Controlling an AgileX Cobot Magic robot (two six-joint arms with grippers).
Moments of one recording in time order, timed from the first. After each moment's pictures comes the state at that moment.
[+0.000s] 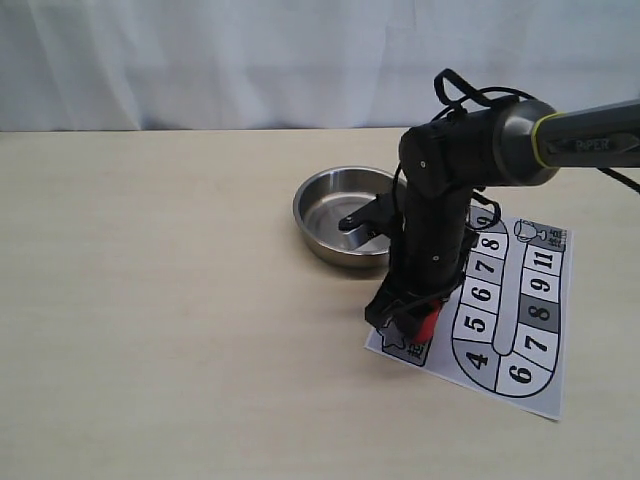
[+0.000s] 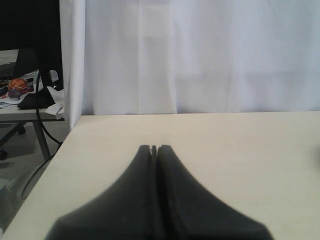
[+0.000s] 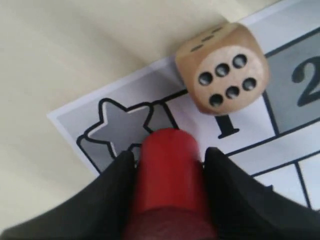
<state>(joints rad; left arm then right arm) 0.02 0.00 0.01 0.09 0.15 -0.05 0.44 2.09 -1.39 -0.05 1.00 -0.22</state>
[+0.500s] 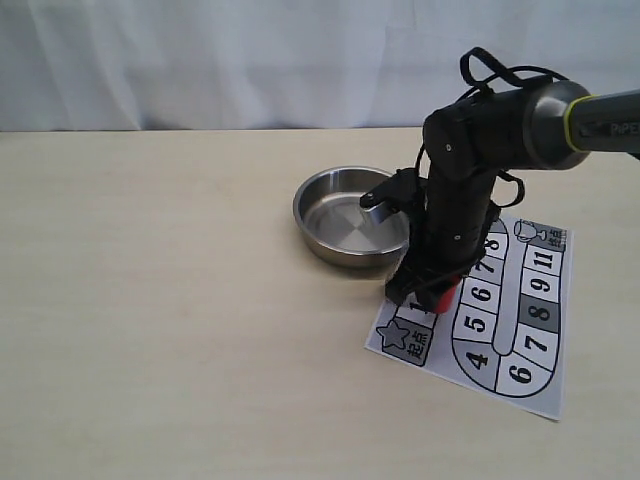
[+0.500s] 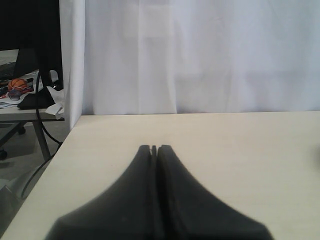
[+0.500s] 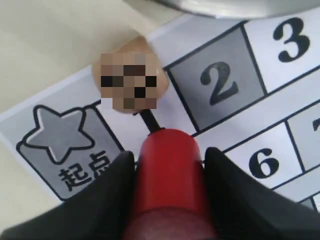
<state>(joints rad) 0.02 0.00 0.01 0.09 0.15 -0.05 0.40 2.05 -1.39 -0.13 0.96 -0.20</state>
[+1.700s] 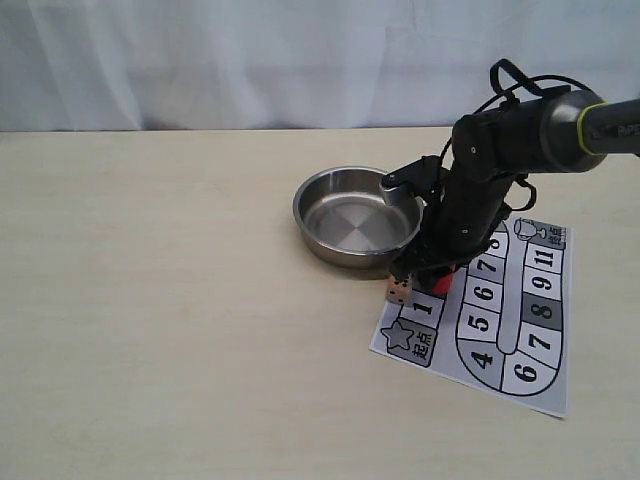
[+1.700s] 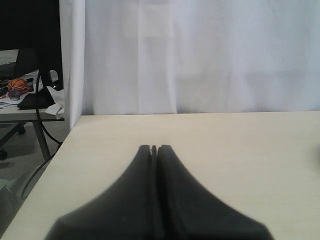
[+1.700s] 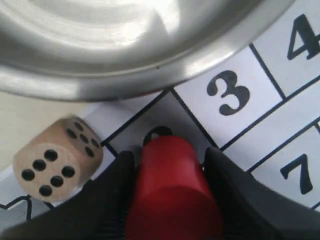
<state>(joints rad) 0.02 0.00 0.01 0.09 0.15 -0.05 0.30 2.11 -1.39 -0.08 0.77 -0.17</state>
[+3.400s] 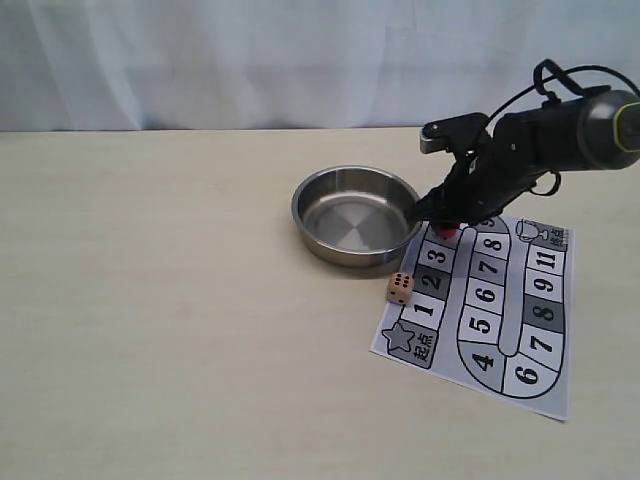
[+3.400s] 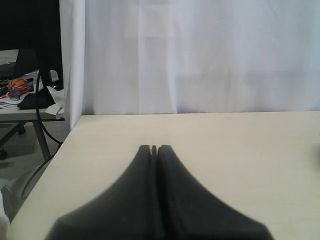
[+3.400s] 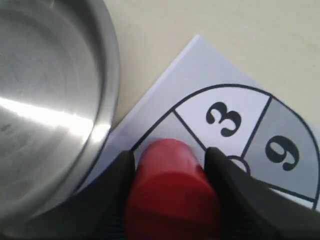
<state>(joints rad) 0.02 0.00 0.01 0.09 0.15 -0.05 0.19 2.13 -1.39 -0.09 0.40 -0.02</state>
